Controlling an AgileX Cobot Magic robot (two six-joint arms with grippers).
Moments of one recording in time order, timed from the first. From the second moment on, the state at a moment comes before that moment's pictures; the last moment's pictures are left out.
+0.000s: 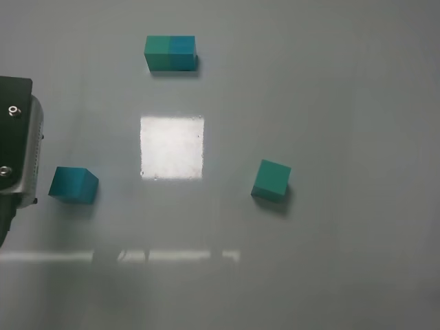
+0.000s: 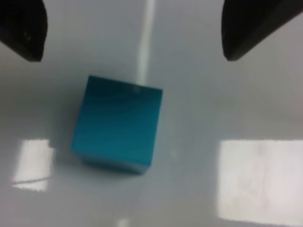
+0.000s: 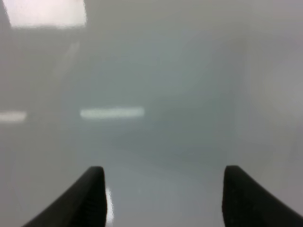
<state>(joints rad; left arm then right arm) -0.59 1.11 -1.18 0.29 1.04 0.83 -0.05 0.00 -0.54 -0.03 1.06 -0.01</state>
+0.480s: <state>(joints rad) -0.60 1.22 -1.19 0.30 1.02 0.85 -0.05 0.00 -0.54 -0.03 1.06 -0.01</state>
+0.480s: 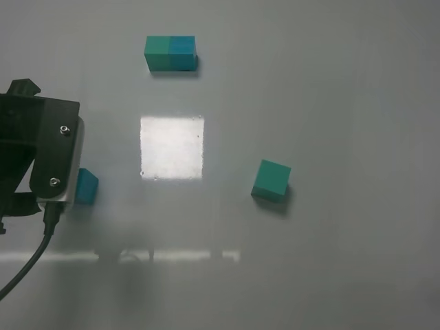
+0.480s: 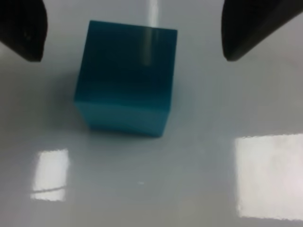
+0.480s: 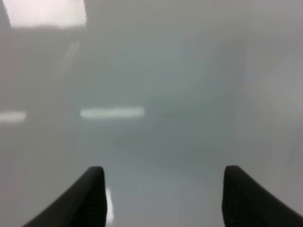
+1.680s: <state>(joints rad) -0.63 1.35 -1.19 0.36 0.99 0.85 -0.05 0.00 -0.54 -0.03 1.06 -0.01</state>
